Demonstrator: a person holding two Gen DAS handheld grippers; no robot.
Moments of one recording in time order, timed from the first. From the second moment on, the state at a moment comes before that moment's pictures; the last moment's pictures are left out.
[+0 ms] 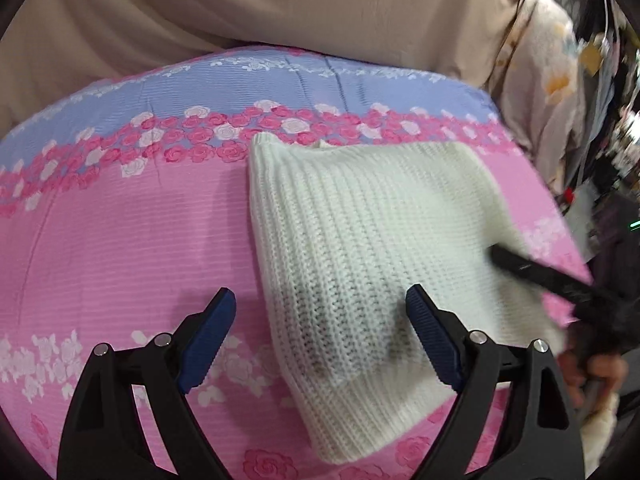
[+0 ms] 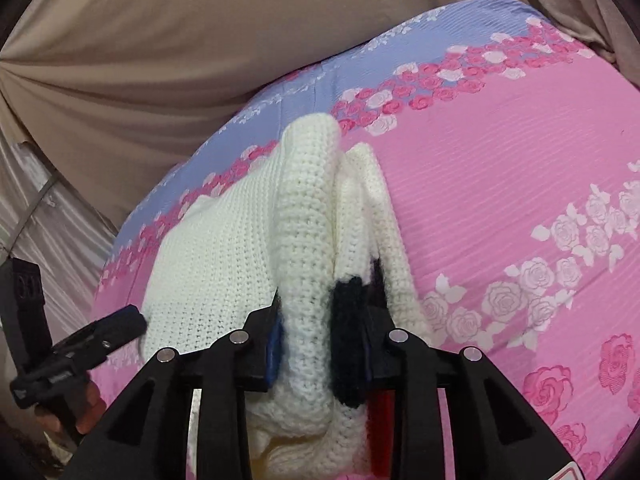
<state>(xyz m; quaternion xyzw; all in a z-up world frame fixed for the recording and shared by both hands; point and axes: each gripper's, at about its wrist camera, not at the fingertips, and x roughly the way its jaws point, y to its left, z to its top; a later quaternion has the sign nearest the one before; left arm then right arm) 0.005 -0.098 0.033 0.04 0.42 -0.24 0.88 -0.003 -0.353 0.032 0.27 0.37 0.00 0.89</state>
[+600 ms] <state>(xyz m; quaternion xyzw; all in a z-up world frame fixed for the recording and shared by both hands) -0.008 -0.114 0.022 0.10 0.41 -0.19 0.88 -0.055 -0.349 0.068 0.26 0.30 0.07 0.91</state>
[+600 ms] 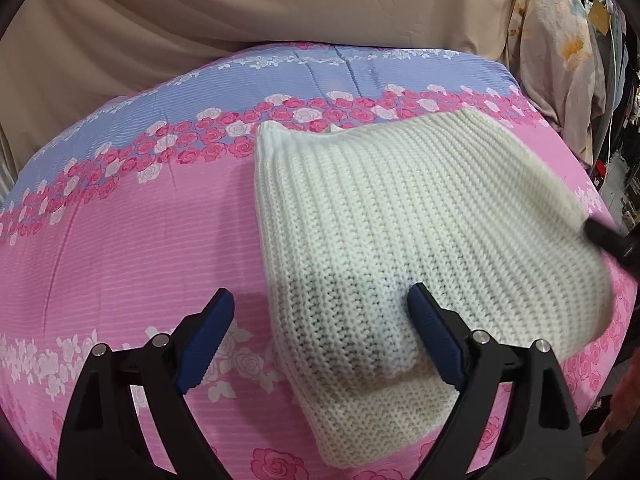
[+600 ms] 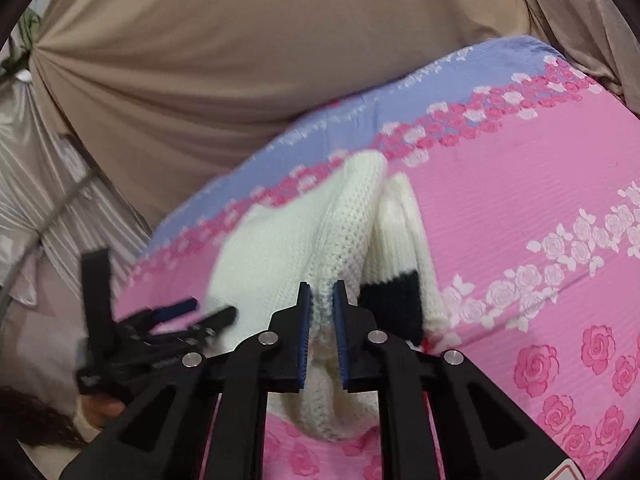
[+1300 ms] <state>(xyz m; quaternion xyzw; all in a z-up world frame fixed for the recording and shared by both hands) -0.027 -0.096 -0.021 0.11 0.50 -0.23 0.83 -0.026 -0.319 0.047 0.19 0.37 0.05 0.91</state>
